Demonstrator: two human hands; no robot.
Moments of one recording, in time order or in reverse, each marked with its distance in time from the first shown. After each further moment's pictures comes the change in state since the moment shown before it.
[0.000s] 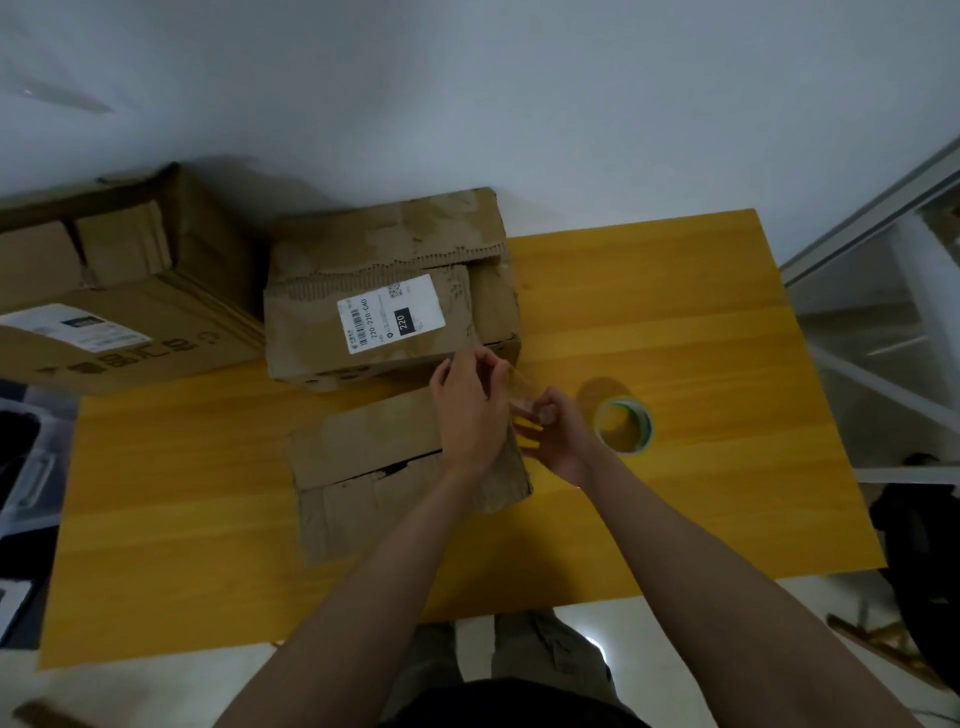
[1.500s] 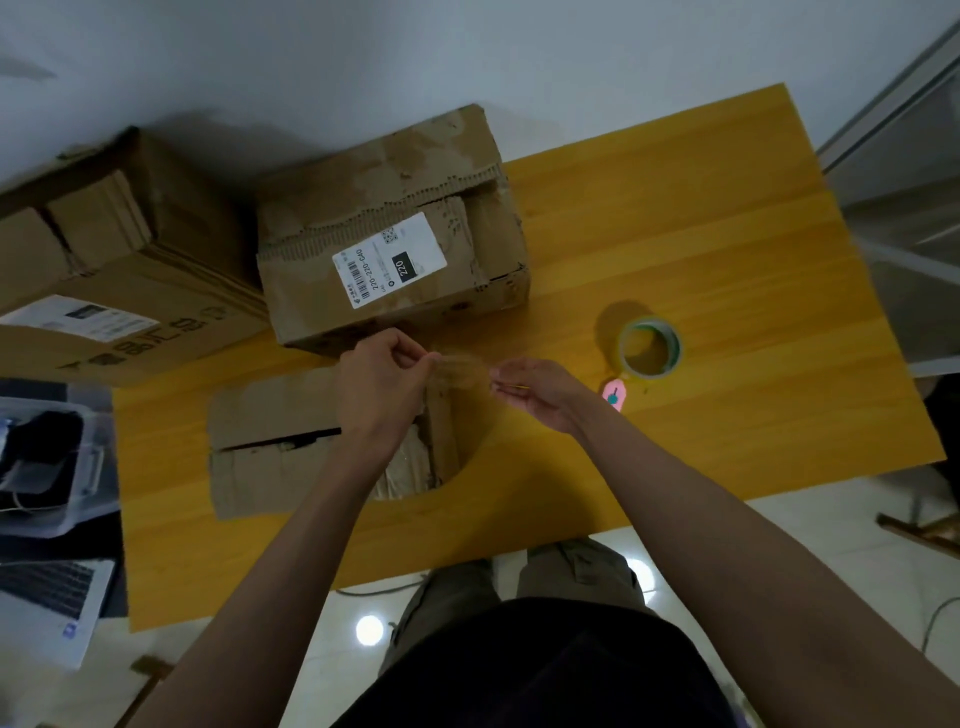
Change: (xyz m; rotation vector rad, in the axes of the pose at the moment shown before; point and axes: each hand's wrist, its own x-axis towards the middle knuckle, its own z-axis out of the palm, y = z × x) left_hand -0.004 -0.011 -0.114 0.362 -0.178 -0.121; right_hand 0.024 0.043 0.029 0.031 0.001 0.008
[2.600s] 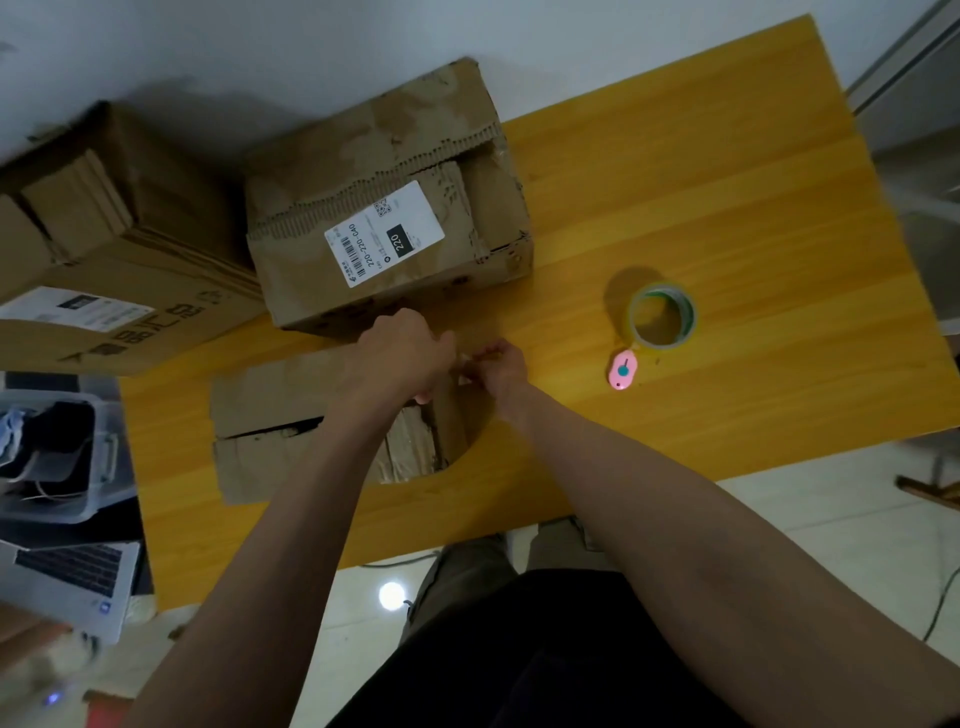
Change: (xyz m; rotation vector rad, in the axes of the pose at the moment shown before) left_hand 0.017 0.036 -0.007 0.411 -0.445 -0.149; right_hand 0.042 0.041 0.059 -0.214 0.428 -0.038
